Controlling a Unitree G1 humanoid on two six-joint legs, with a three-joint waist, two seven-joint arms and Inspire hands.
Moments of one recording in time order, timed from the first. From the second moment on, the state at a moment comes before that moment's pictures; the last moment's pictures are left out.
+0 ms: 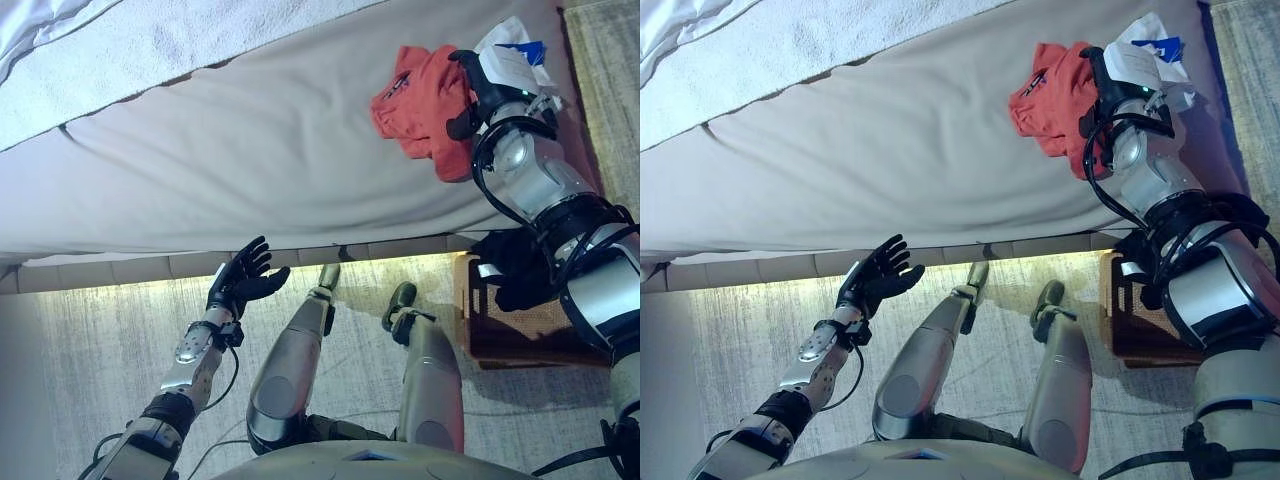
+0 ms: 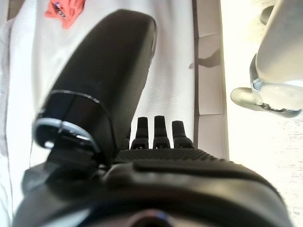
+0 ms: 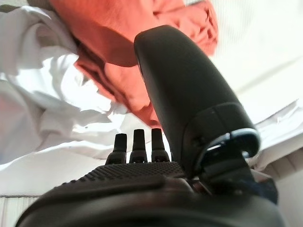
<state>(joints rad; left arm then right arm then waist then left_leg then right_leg) -0.15 0.37 -0.30 0.66 -0.70 -0.33 -0.14 -1.18 -0.76 0.73 0.79 -0.28 0.18 -0.16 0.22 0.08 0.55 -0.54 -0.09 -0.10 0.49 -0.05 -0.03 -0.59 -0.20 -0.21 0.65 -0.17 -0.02</state>
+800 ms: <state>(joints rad) -0.04 0.47 -0.30 0.32 -0.83 -0.30 -0.12 -1.43 -0.80 0.76 1.03 -0.24 0.15 -0.08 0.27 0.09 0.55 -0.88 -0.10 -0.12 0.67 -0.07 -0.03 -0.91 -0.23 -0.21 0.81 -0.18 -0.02</state>
